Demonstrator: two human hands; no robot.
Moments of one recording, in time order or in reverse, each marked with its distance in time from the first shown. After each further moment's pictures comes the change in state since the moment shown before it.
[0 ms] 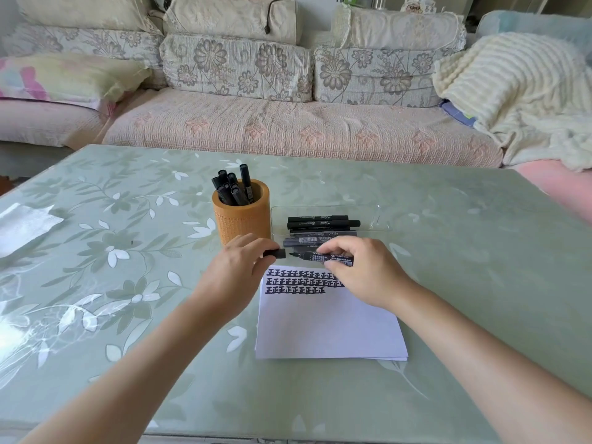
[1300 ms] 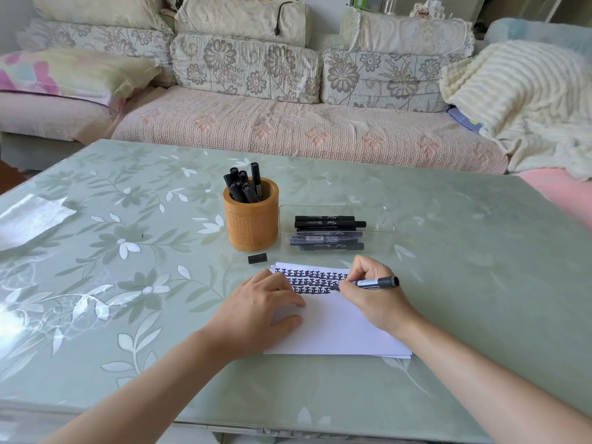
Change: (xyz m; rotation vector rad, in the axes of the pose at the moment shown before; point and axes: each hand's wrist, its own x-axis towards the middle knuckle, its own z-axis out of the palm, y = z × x) left_hand -0.047 0.002 0.022 0.040 -0.244 0.157; right_hand -0.027 0.021 0.028 0.503 0.056 0.172
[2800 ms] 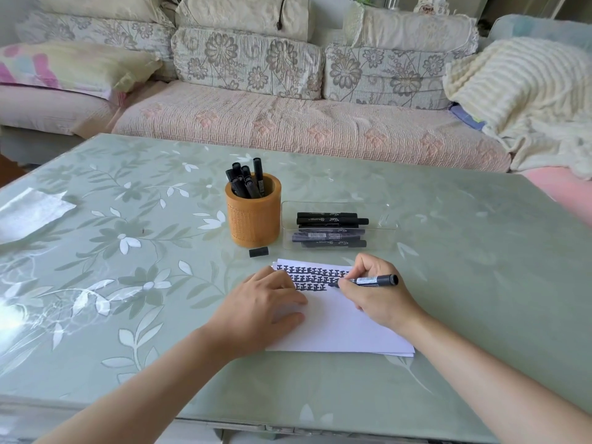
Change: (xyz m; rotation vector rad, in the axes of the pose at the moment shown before) left_hand -0.002 0.000 0.002 0.006 0.020 0.016; right_hand 0.001 0.001 0.001 -0.004 0.004 0.074
